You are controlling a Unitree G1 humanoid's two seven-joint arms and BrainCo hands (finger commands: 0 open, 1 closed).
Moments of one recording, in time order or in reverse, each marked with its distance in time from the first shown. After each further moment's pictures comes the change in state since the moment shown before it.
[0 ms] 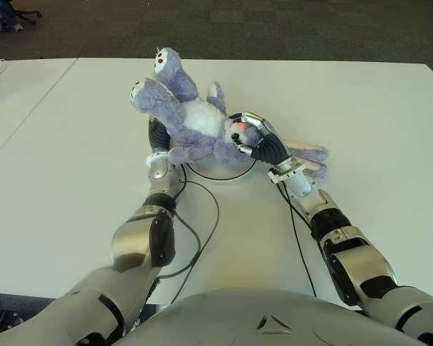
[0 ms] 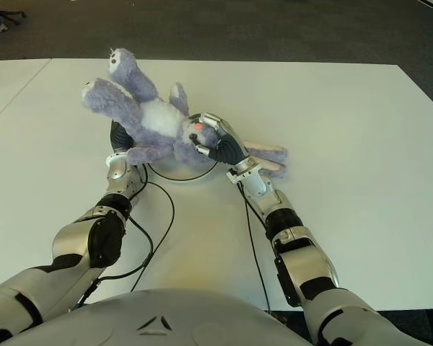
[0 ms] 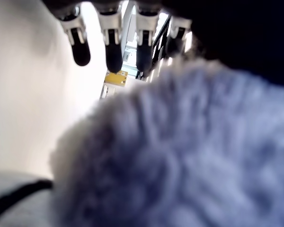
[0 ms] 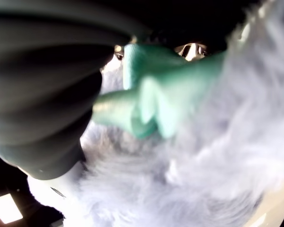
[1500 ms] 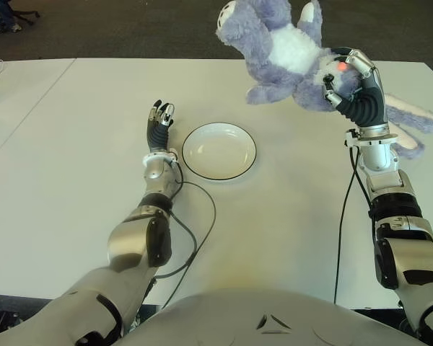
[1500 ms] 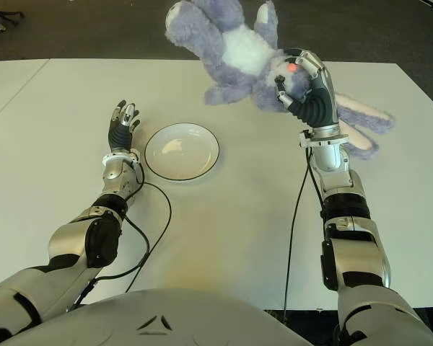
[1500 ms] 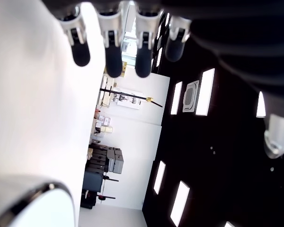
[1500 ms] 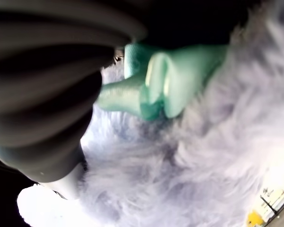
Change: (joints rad) left arm 0.008 0.026 -0.002 0.000 -0.005 0.000 -0.047; right arm -0.050 -0.307 -0.295 -0.136 0.027 0.046 -0.139
